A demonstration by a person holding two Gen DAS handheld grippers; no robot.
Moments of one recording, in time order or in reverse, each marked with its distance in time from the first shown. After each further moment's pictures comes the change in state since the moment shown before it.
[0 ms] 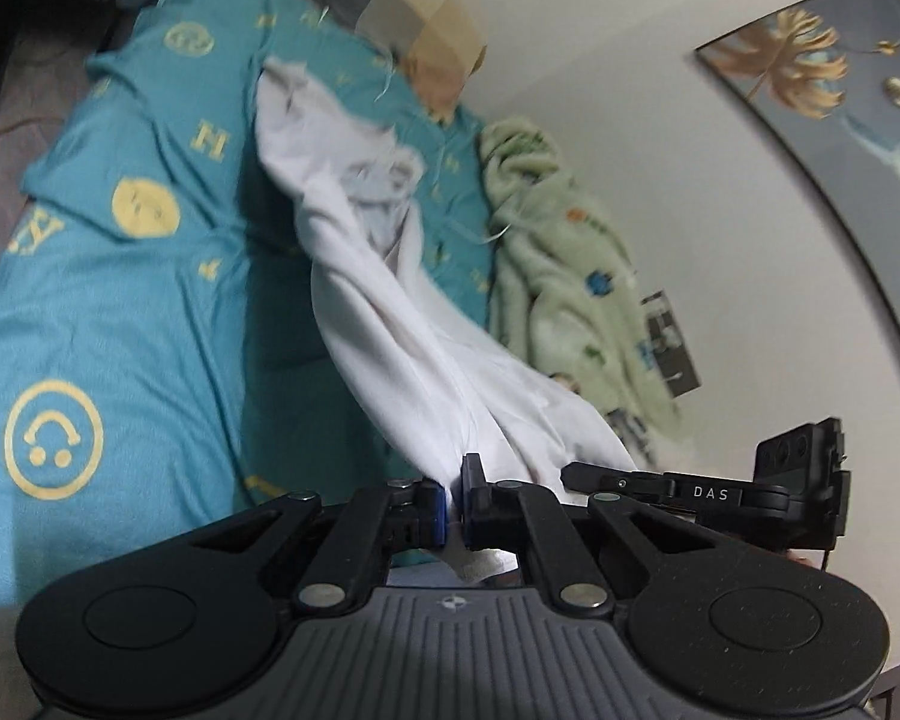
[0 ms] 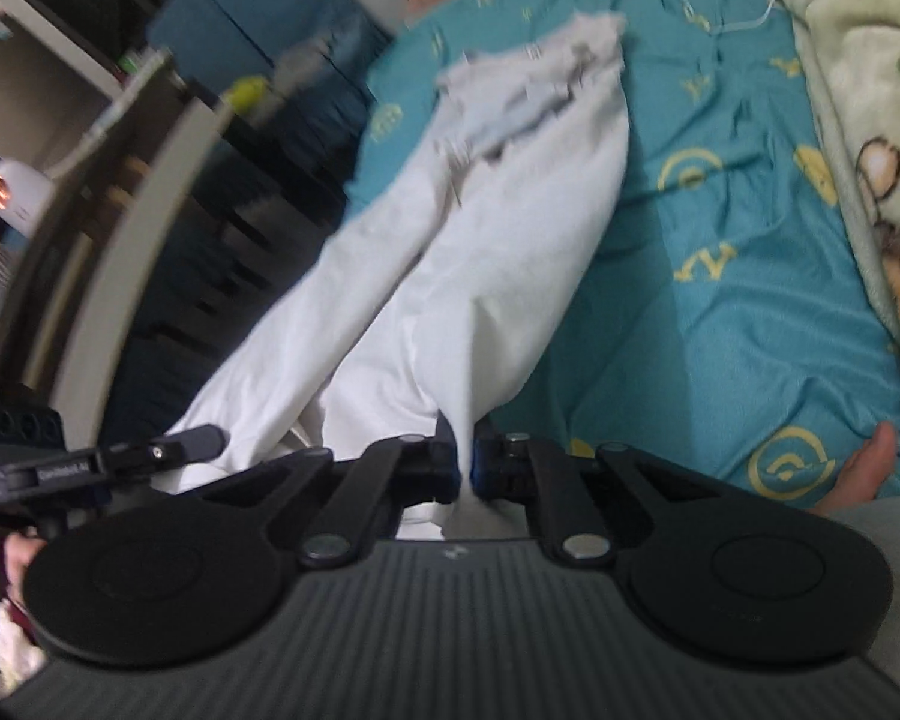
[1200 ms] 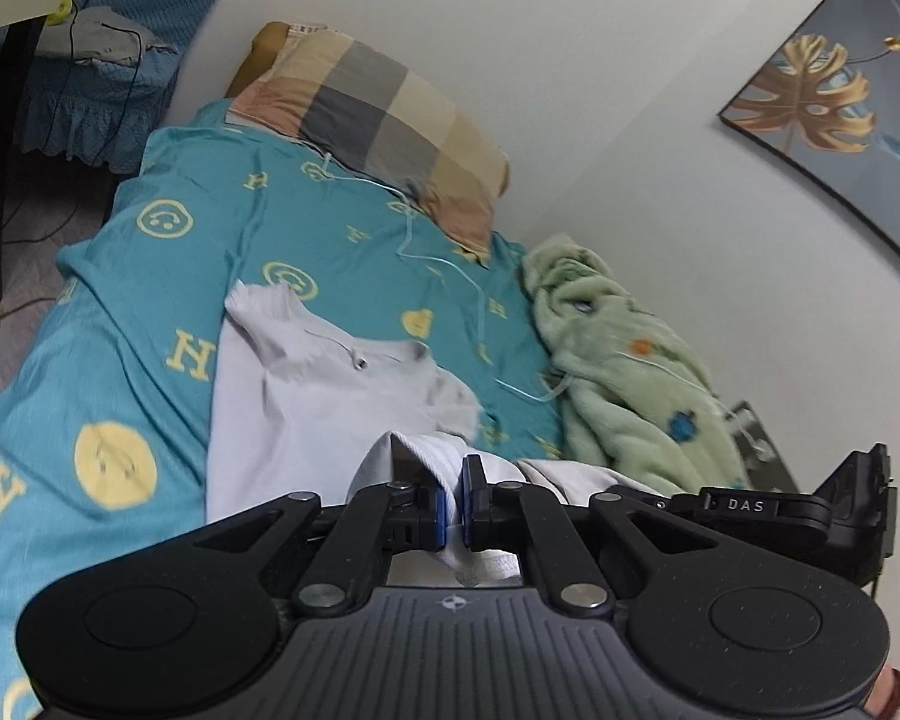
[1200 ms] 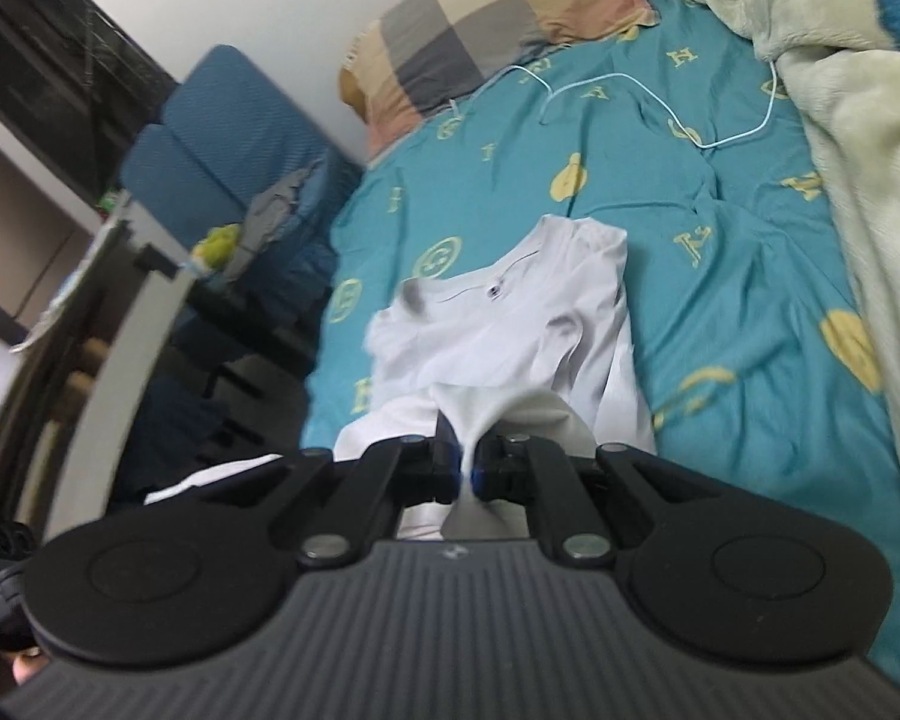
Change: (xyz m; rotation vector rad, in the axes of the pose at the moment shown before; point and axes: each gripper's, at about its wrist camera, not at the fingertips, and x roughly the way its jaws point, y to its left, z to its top) left arm 0.146 0.011 0.131 0.137 -0.225 0.210; right arm 0.103 -0.072 0.139 0.086 -0.209 -0.007
